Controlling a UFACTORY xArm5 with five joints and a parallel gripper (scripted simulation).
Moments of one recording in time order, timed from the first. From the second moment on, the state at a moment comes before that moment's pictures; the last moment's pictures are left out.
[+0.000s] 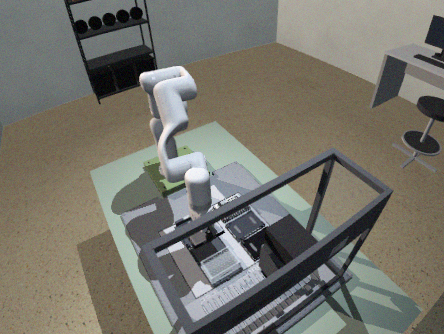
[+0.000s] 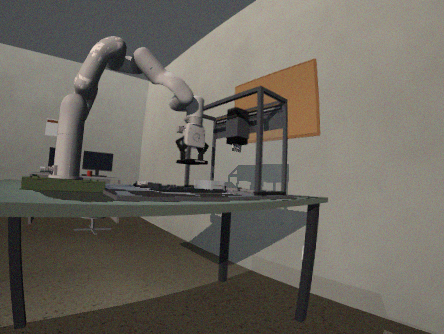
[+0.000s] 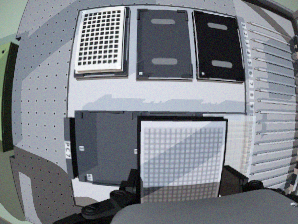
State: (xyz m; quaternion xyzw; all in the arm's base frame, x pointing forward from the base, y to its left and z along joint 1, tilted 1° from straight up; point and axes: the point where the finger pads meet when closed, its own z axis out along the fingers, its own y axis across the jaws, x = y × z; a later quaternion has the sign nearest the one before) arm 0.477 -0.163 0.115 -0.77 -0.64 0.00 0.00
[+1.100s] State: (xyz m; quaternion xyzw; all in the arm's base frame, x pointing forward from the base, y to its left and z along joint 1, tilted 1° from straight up) arm 0.477 -0.162 0.067 -0.77 -0.64 0.00 0.00
